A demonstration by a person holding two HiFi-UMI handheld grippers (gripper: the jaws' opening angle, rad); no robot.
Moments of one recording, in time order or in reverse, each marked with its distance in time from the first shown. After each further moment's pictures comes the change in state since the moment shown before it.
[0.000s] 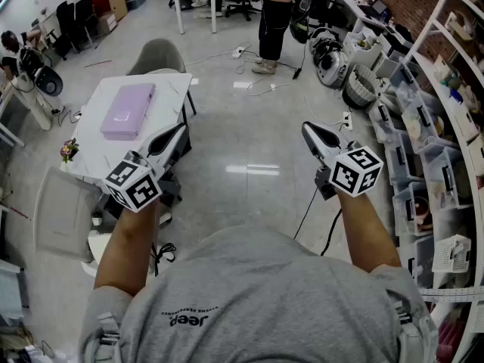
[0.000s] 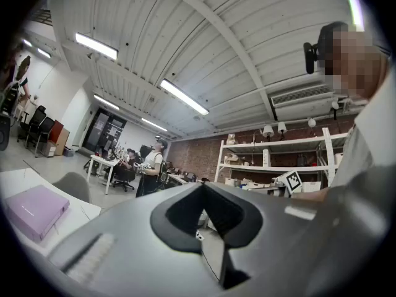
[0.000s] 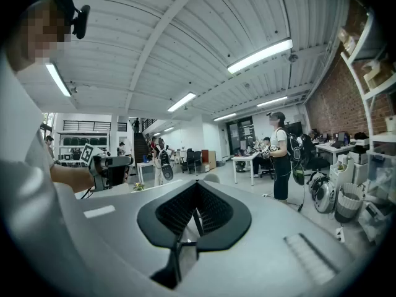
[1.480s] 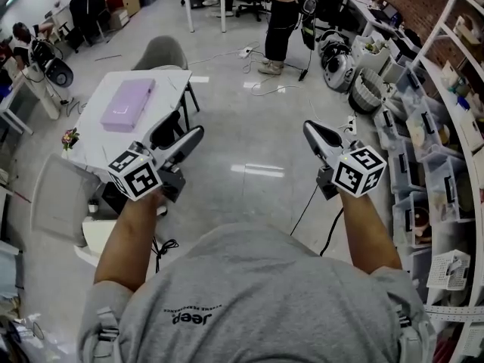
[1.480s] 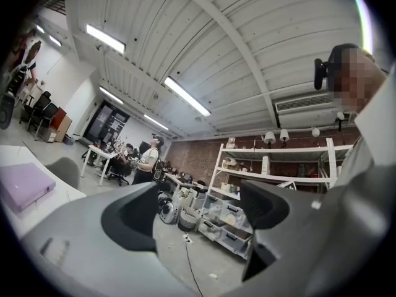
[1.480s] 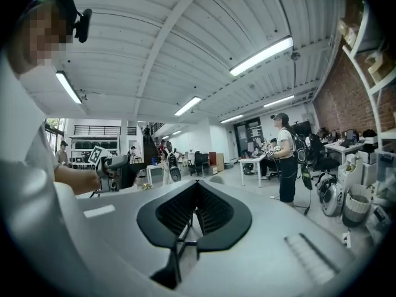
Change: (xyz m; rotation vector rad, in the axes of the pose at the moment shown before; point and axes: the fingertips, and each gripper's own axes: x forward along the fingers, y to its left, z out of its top) left arm 0.050 -0.060 -0.016 -0.090 -0.016 0.004; right arm -0.047 -0.047 0.003 0.003 -0.026 0.091
